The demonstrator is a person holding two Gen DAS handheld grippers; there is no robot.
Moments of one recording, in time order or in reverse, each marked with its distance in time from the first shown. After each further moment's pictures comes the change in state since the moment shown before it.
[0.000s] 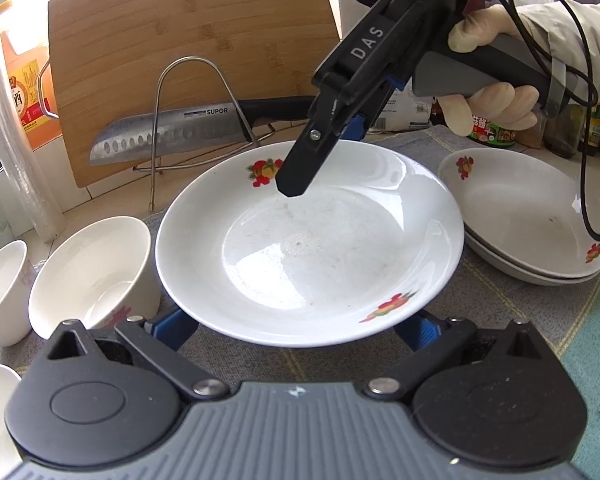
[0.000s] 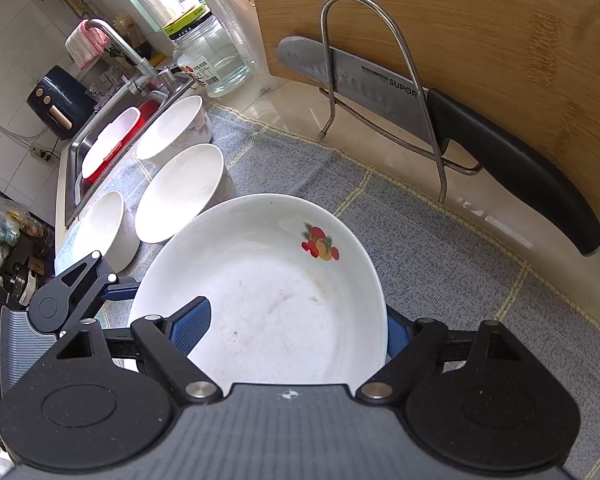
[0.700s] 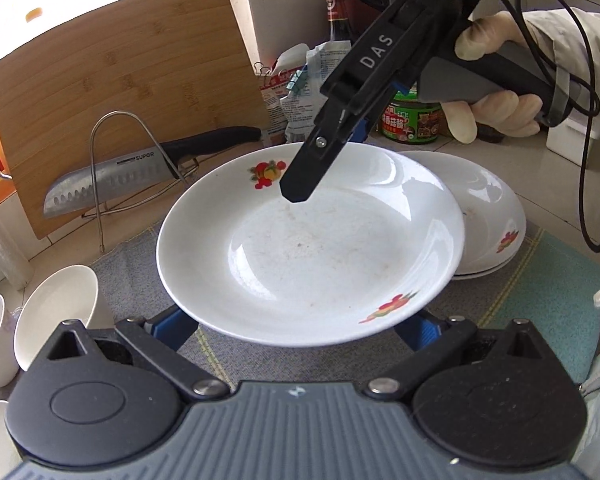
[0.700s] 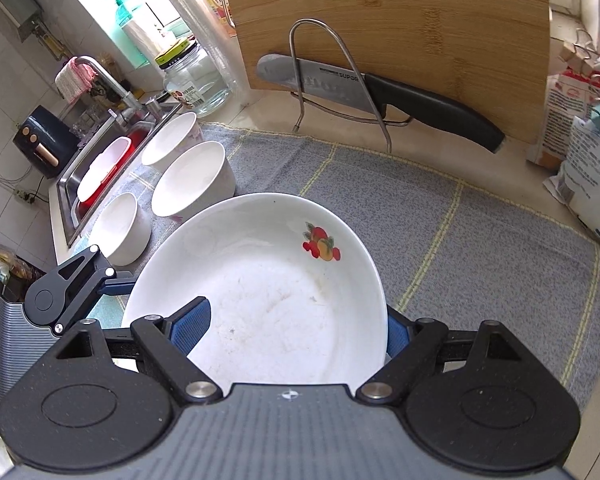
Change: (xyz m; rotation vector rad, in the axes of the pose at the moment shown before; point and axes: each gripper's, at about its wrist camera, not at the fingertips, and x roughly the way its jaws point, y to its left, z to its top) left arm -0.033 -0.042 0.013 0.144 -0.013 -0.121; right arm -0.065 0.016 -0.076 0.124 -0.114 -0.075
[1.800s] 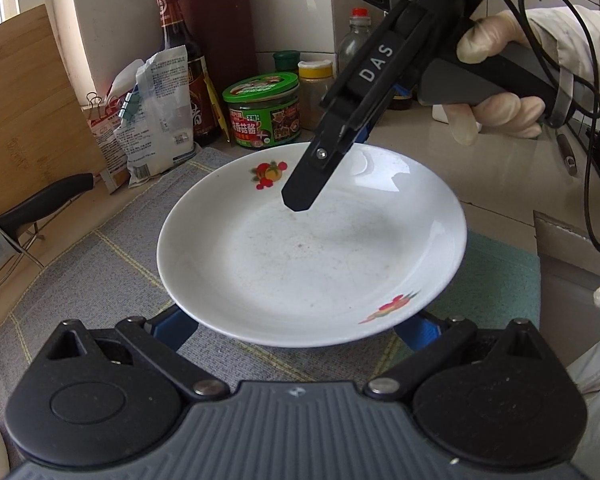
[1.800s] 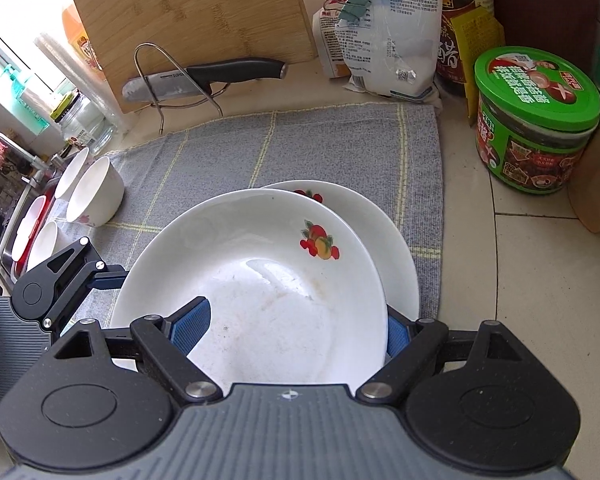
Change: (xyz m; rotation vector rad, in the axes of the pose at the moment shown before) left arm 0.047 -0.045 0.024 0.222 -0.004 -0.316; right arm -0.070 -0.050 -0.106 0.310 -0.084 -0.215
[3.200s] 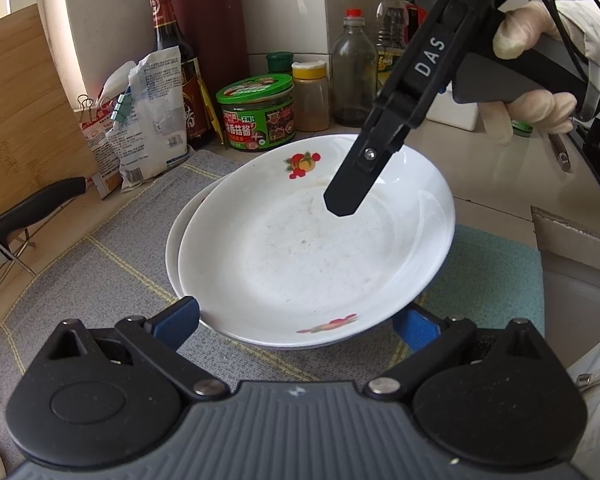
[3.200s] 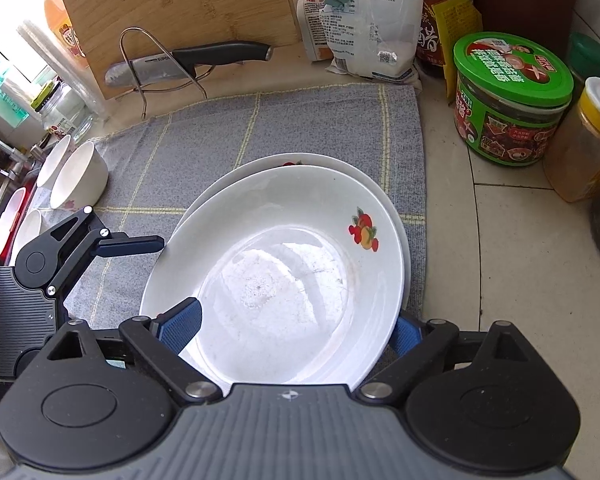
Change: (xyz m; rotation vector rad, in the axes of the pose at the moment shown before) left arm 0.007 0.007 -0.002 0.022 -0.023 -0.032; right arm -0.010 0.011 -0.011 0.021 0.039 -0.081
